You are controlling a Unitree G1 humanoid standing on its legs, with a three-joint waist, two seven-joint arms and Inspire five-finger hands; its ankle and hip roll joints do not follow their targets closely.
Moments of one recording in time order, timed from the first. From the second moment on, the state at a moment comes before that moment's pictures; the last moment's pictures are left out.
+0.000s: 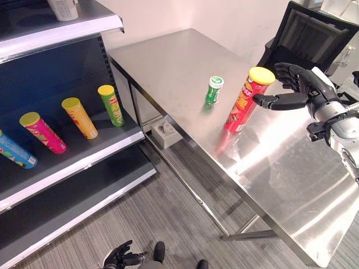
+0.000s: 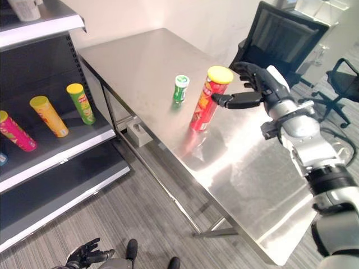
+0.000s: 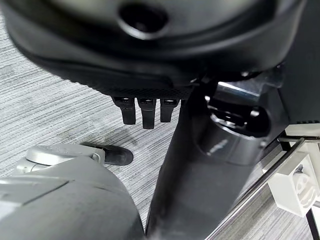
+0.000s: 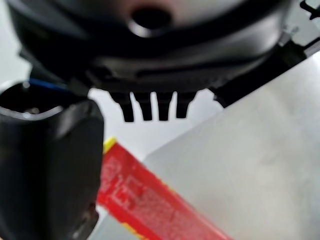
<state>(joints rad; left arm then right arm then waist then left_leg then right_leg) 0.13 0.27 -0.11 0.95 -0.35 -0.05 -0.03 -0.81 -1.09 0.47 0.50 0.55 -0.07 0.04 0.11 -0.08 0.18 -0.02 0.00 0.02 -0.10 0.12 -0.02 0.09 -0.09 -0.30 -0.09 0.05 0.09</state>
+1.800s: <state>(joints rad) 0.13 0.29 -0.09 0.96 -0.39 -0.04 0.01 -0.90 -0.99 0.50 0.54 0.50 0.01 0.04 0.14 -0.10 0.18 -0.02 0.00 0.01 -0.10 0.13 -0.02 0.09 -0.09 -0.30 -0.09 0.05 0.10</state>
